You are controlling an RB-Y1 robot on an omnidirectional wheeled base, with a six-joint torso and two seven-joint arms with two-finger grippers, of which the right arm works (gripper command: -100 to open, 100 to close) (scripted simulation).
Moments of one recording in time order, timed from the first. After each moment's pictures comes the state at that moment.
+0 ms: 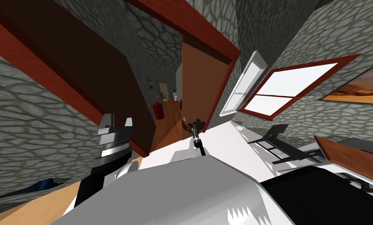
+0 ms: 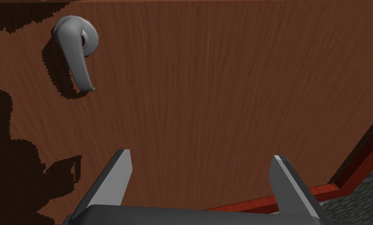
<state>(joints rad) 0.17 -0.03 0.12 -1.36 -0.03 -0.66 0.01</state>
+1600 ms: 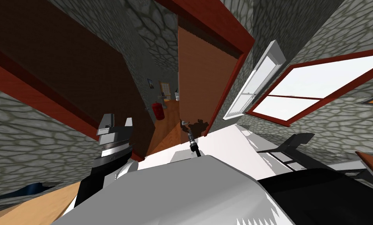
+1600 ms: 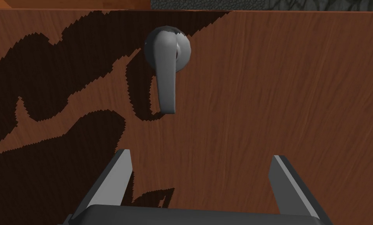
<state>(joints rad) 0.03 0.02 0.14 -0.94 0.00 -0.73 0.03</state>
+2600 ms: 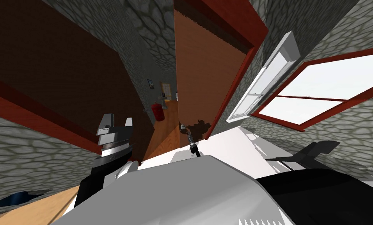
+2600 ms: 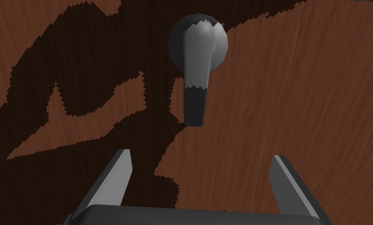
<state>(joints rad) -0.01 0.01 0.15 -0.81 0.01 -0.75 0.03</state>
